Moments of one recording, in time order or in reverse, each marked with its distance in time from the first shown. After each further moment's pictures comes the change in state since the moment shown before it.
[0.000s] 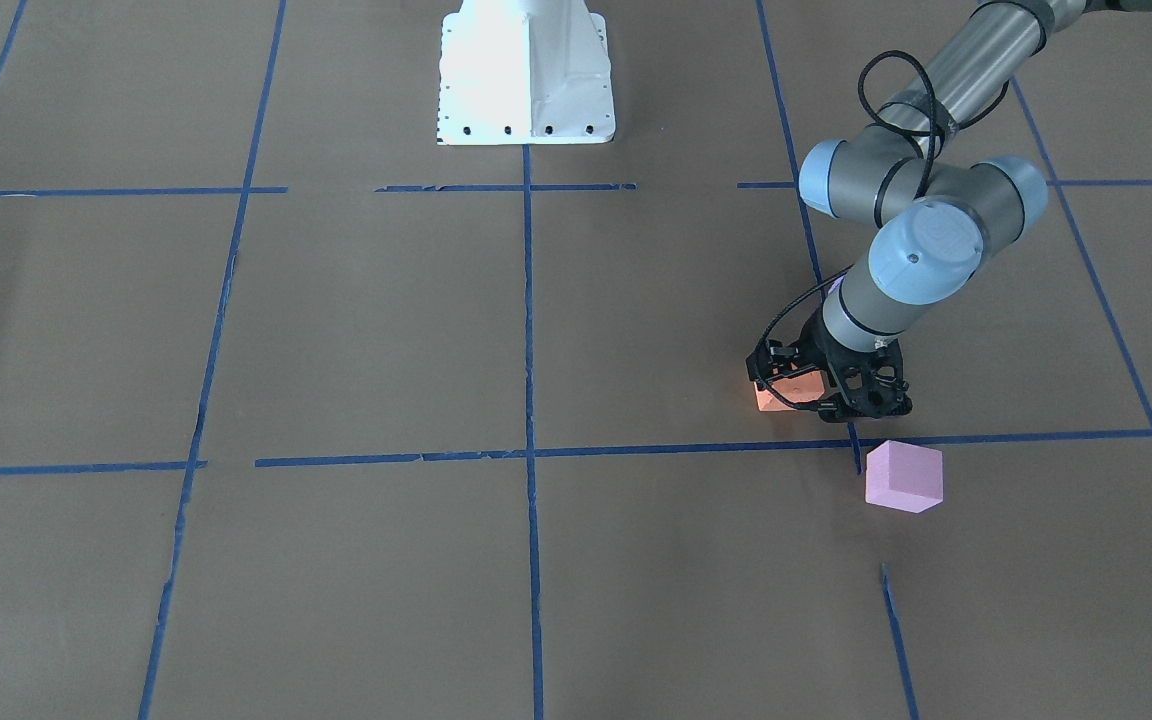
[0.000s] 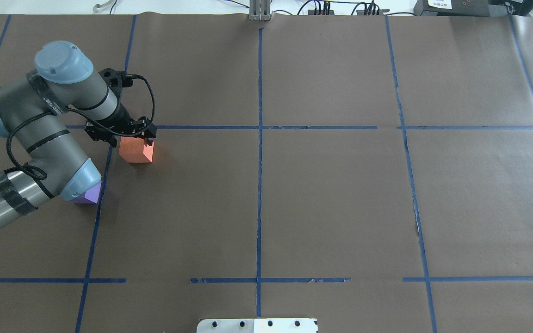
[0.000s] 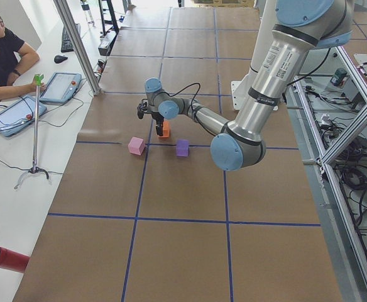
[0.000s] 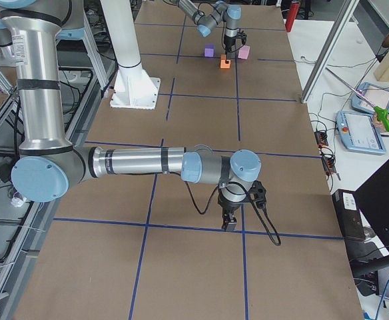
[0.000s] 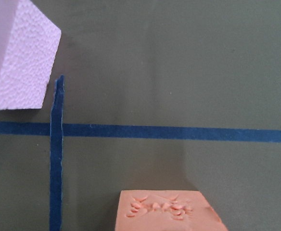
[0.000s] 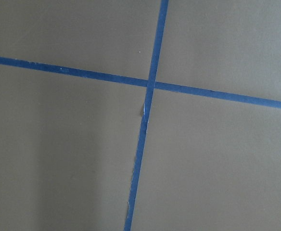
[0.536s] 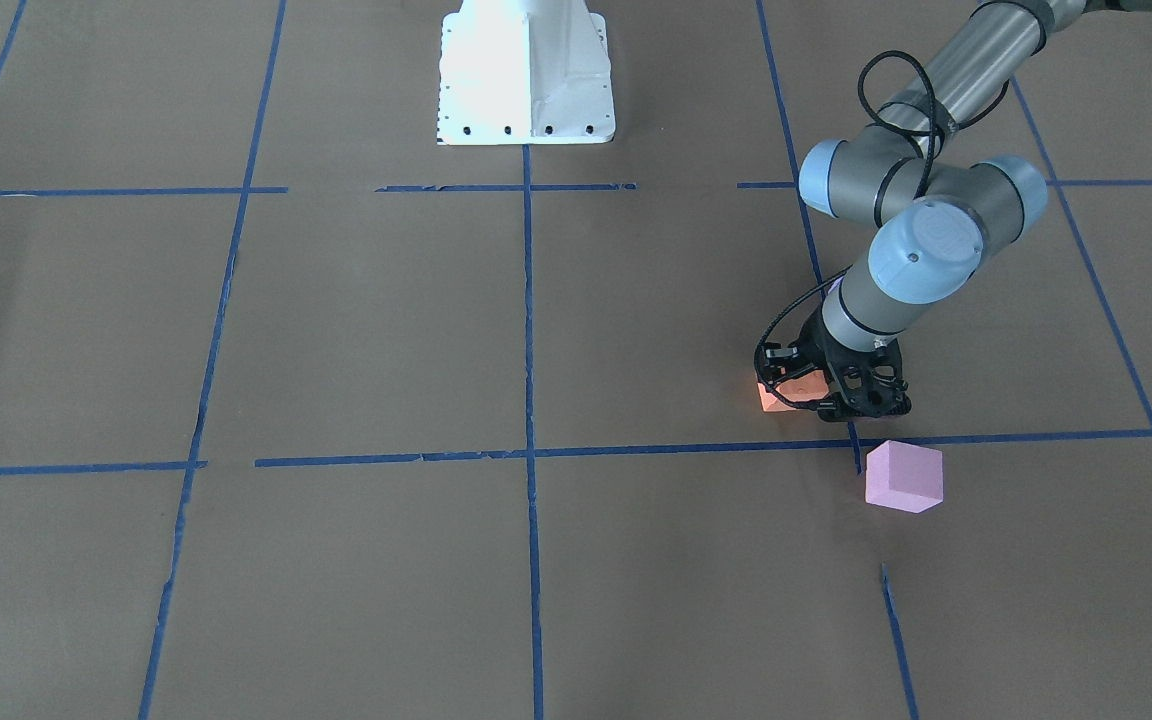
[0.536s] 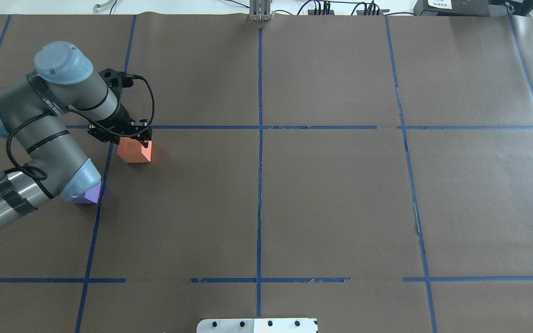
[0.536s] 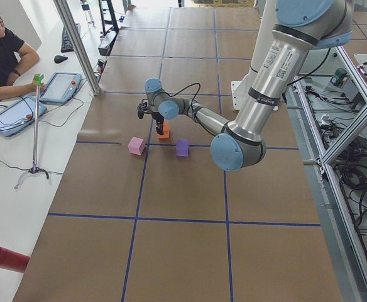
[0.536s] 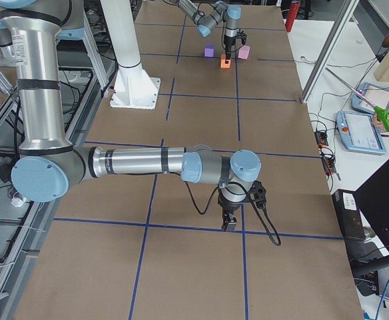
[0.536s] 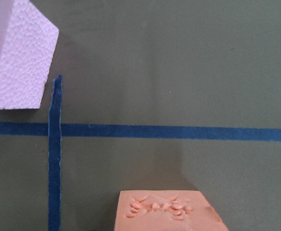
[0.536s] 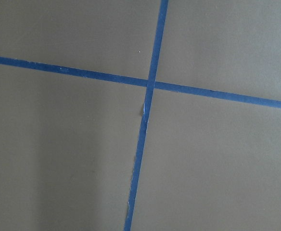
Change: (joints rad) left arm 0.000 0.000 -0.002 -0.003 -0.001 0.002; right arm 0.000 0.000 -0.001 0.000 0.000 0.000
